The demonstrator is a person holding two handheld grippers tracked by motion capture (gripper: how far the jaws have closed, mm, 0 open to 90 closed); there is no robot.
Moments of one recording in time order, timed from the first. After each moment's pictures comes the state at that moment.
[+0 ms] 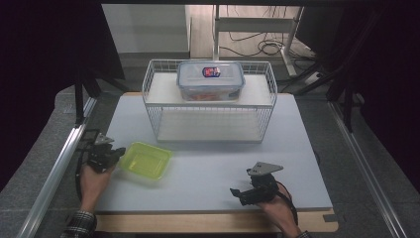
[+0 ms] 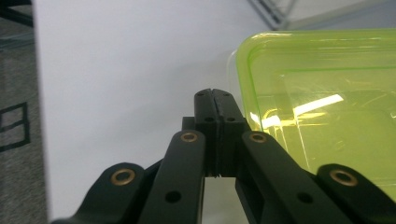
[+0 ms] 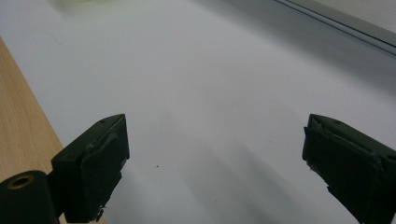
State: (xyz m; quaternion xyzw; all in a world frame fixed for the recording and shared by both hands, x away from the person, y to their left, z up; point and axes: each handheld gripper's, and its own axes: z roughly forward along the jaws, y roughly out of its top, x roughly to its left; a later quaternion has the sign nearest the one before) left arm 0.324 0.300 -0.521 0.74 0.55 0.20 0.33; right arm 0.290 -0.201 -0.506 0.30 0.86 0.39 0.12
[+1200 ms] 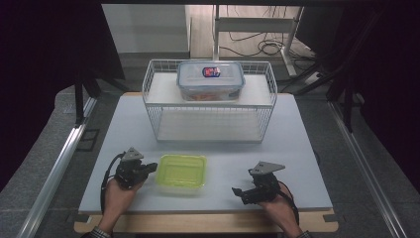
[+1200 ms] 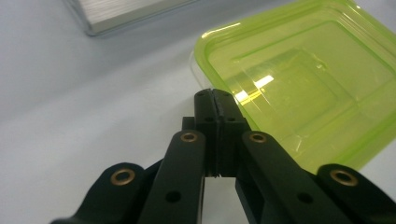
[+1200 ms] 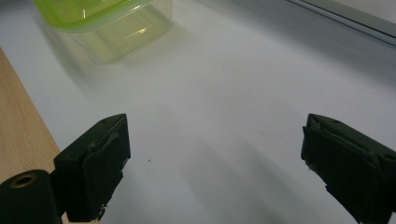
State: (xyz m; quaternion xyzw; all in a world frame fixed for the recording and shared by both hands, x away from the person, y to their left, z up) left arm 0.283 0.211 -0.510 0.79 0.46 0.13 0.39; right arm 0.293 -0.207 -0.508 0.32 0.86 0.39 0.11
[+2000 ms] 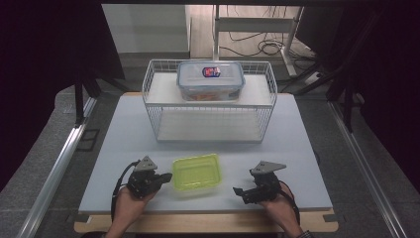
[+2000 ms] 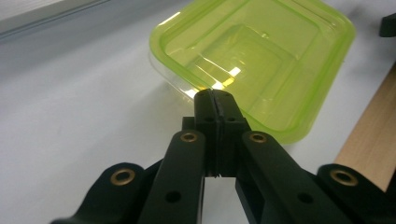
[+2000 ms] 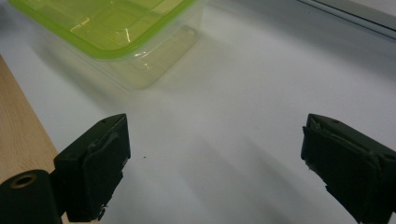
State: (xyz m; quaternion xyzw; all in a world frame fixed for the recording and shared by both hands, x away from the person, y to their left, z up) left arm 0.262 0.172 -0.508 0.81 0.41 0.09 0.41; right arm 0.295 -0.210 -0.510 0.32 0.86 0.39 0.11
